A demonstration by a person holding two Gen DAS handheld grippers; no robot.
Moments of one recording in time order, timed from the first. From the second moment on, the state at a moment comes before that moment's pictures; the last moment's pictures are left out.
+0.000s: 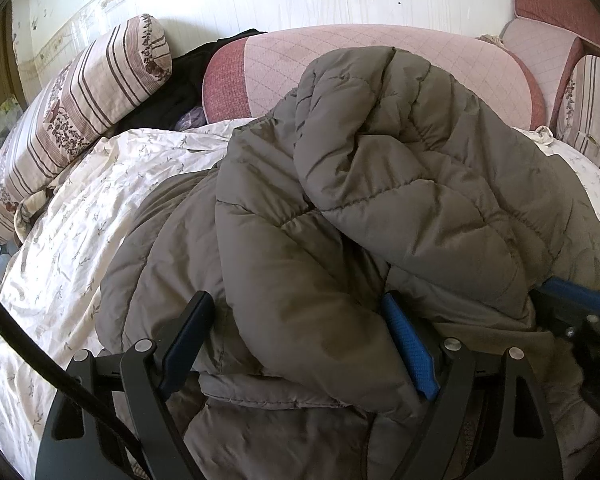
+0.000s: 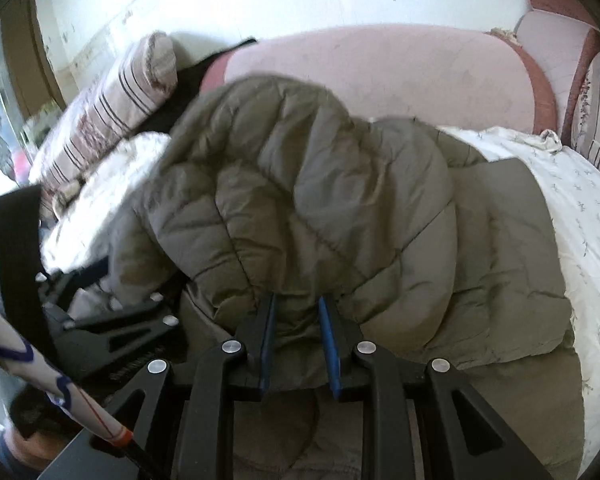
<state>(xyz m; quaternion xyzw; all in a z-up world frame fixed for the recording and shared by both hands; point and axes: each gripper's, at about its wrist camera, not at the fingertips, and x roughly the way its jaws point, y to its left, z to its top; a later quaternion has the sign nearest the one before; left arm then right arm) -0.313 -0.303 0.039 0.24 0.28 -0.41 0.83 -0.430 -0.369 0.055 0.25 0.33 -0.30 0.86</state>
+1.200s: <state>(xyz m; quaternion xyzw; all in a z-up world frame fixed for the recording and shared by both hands) -0.314 -0.302 0.045 0.23 0.28 -0.41 0.84 -0.435 -0.372 0.056 0.27 0.33 -0.30 0.85</state>
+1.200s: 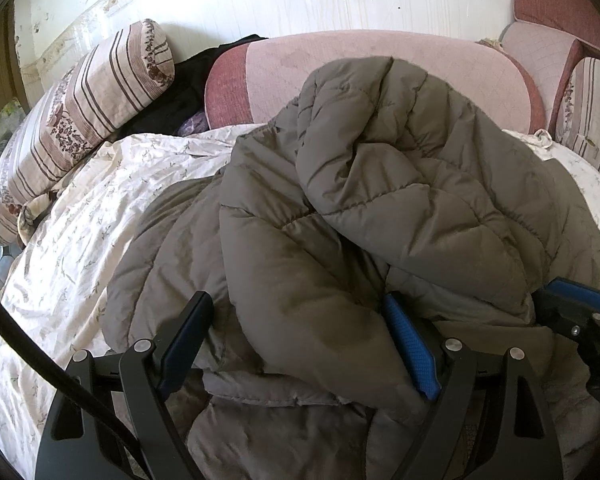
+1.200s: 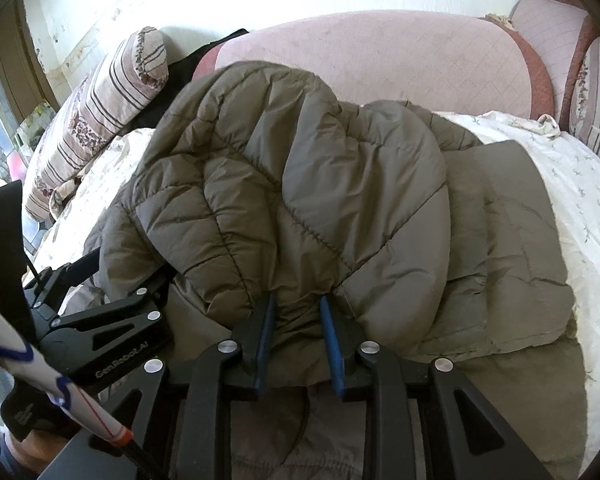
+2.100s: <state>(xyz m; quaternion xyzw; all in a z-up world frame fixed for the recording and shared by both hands) -0.435 -0.107 0.088 0.21 0.24 -0.41 0.85 -0.547 -0.206 0.124 0.13 0.32 -0.39 0.86</state>
